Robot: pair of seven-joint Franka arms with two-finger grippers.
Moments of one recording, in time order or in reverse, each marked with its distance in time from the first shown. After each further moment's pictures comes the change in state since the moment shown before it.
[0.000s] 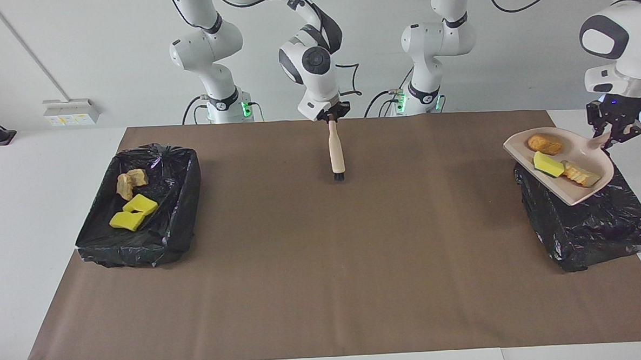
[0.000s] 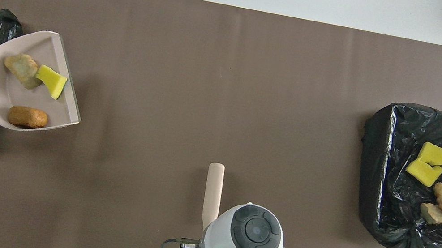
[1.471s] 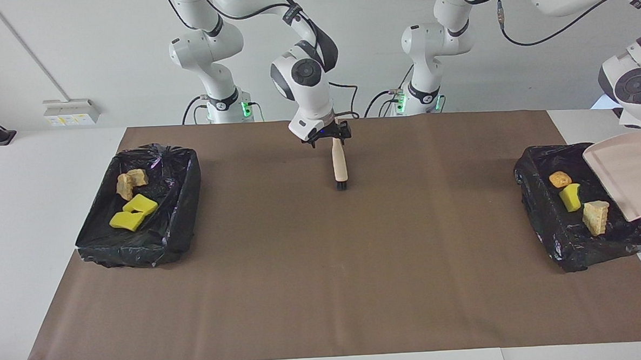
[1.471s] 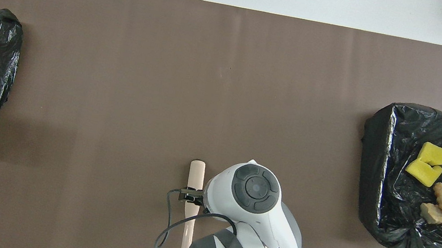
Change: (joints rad) left arm 0.042 0.261 -0.025 0.169 0.854 0.136 -0.233; right arm -0.153 0.084 -0.020 0.165 -0.186 0.064 0.004
